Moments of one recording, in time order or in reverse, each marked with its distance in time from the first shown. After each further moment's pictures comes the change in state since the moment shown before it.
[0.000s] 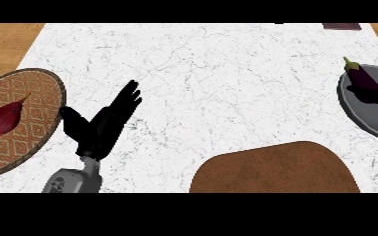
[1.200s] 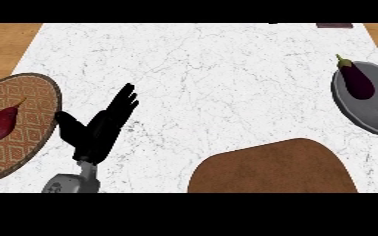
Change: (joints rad) left arm 0.034 -0.004 0.014 -0.013 -0.006 -0.001 -0.008; right arm 0.271 -0.223 -0.019 -0.006 -0.039 0.534 -0.122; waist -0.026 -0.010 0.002
